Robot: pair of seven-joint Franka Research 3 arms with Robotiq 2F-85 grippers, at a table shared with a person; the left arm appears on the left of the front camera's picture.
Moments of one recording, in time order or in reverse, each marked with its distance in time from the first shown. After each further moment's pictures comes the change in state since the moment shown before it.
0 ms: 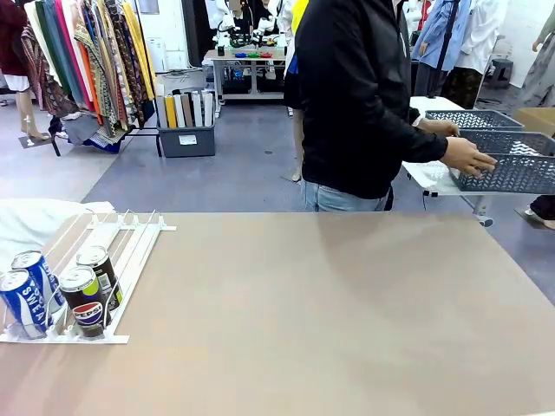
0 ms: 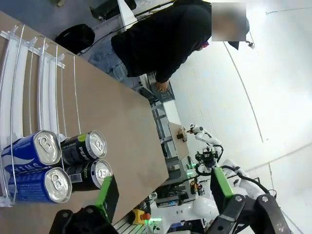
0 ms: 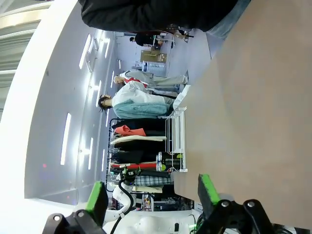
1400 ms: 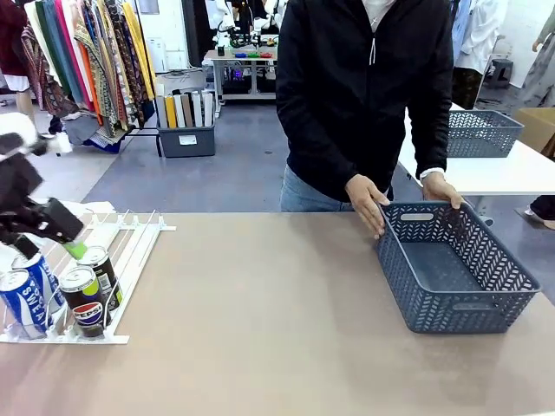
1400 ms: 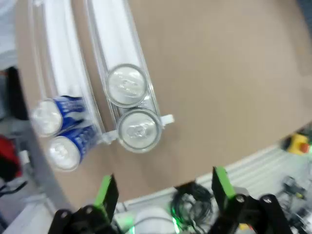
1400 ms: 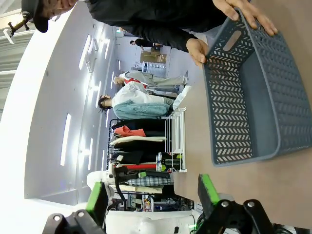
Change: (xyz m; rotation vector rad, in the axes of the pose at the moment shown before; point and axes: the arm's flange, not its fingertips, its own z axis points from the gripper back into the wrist) left arm -0.067 -0.119 -0.229 1.093 0.576 -0.441; right arm -0.001 0.000 0.001 -0.001 -0.002 0.000
